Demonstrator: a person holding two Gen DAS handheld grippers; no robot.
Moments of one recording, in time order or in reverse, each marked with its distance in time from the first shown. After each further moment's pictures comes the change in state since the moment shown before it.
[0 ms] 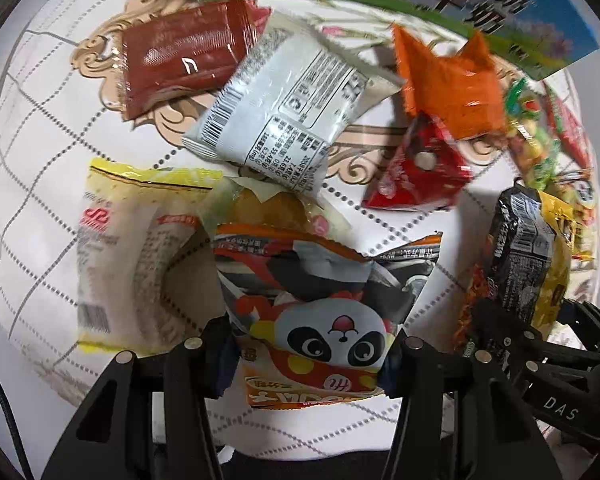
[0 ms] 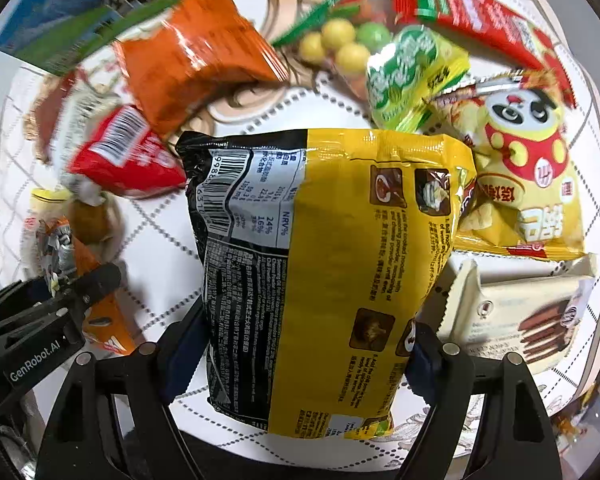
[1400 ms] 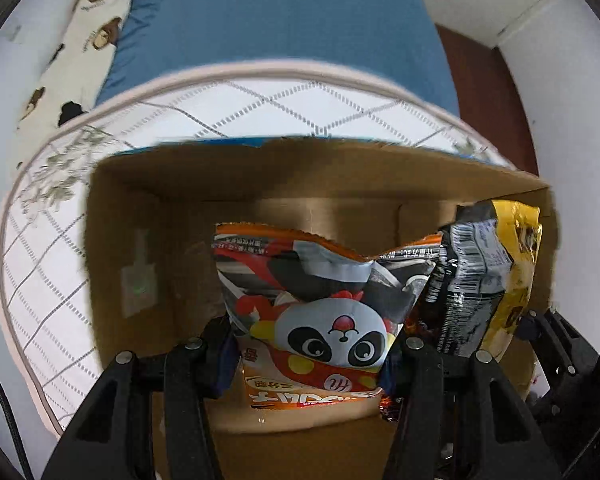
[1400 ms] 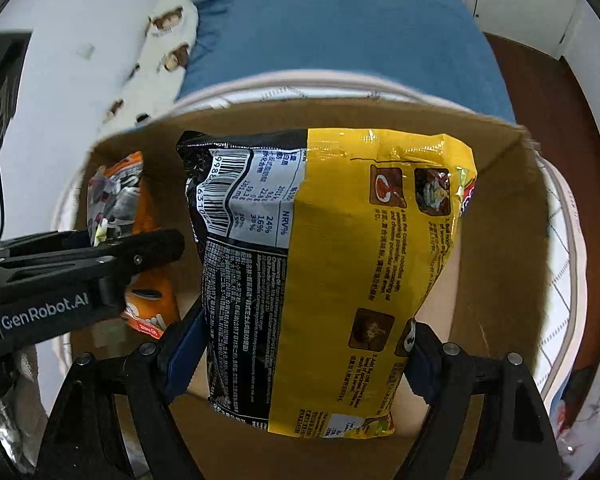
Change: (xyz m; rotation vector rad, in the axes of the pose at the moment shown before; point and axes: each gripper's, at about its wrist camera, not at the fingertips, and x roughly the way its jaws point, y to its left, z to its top) left arm -0.085 -0.020 0.366 -0.001 -0.010 -0.040; right arm -0.135 0.005 0.314 -0.182 -0.125 0.101
